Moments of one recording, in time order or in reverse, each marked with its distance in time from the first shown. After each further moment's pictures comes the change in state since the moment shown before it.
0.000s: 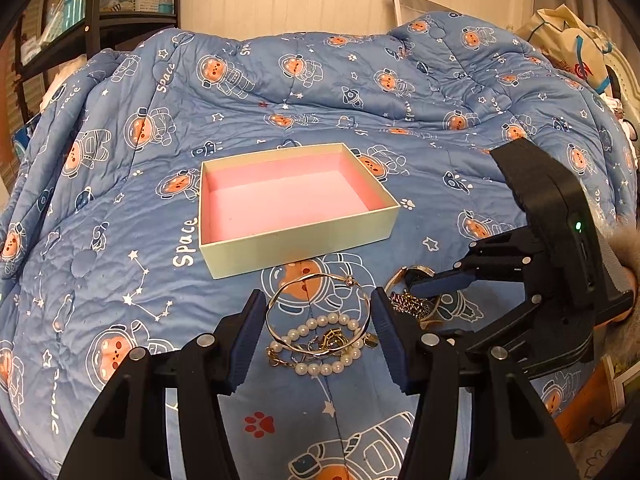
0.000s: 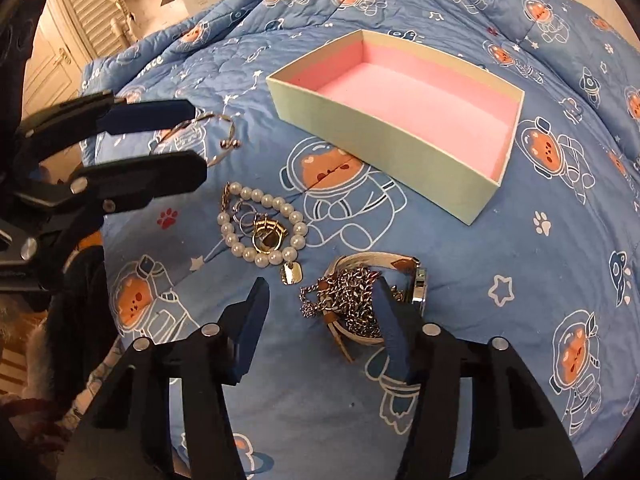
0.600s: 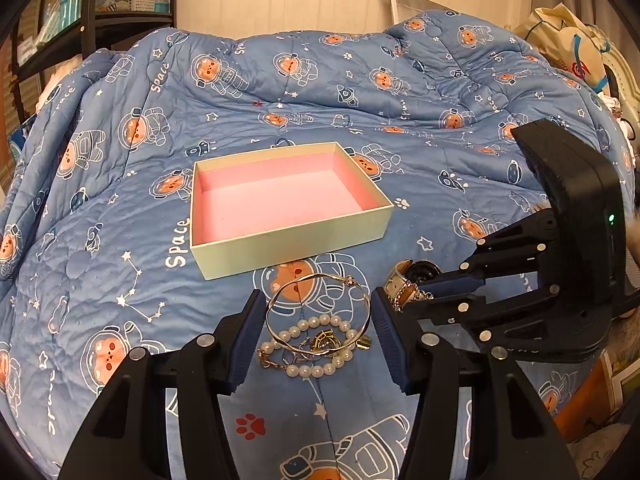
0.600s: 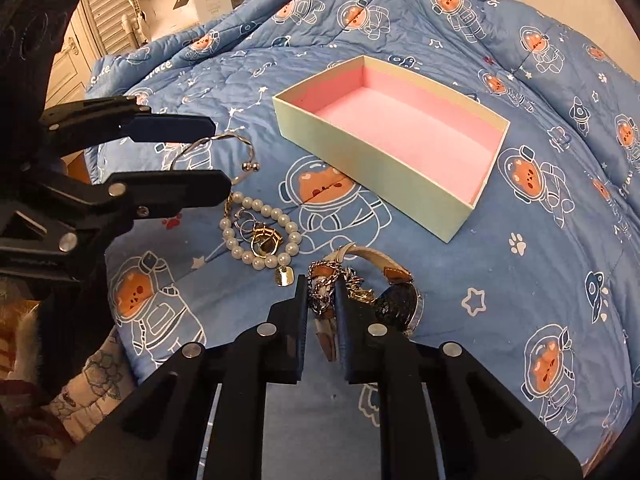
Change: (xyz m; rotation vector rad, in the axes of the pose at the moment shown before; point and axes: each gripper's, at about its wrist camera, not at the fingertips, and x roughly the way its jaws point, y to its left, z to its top) left arm 0.002 -0.005 0.001 0.008 0.002 -0.008; right arm -0.028 -0.005 -0.001 -0.036 -0.083 -0.028
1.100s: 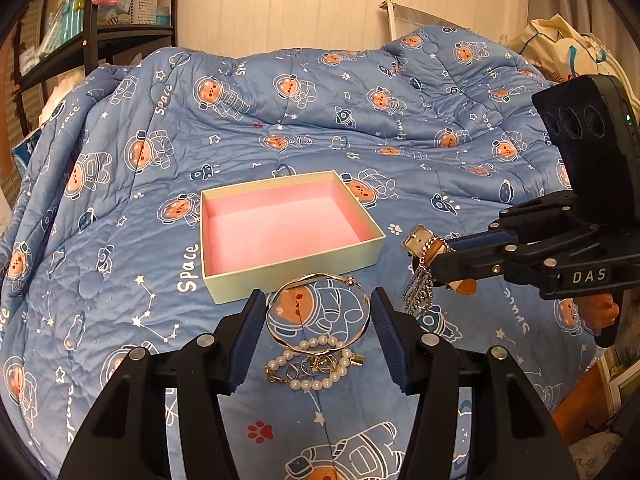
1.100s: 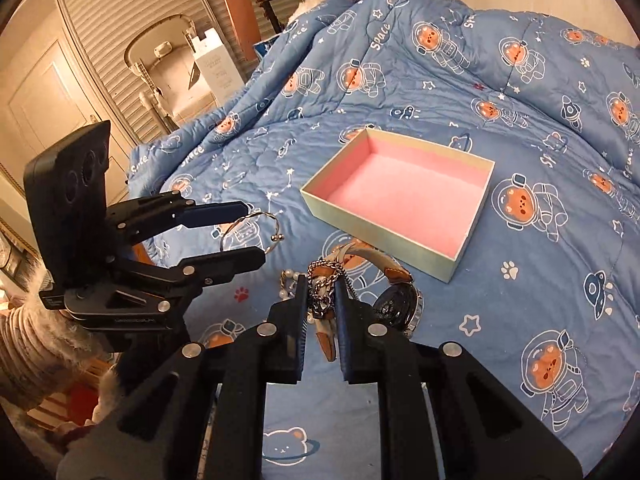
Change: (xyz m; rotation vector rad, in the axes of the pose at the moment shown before) left arm -0.027 0.000 0.025 0.007 -0.038 -0.002; right arm -0.074 -0.019 0.031 0.153 -0.152 0.178
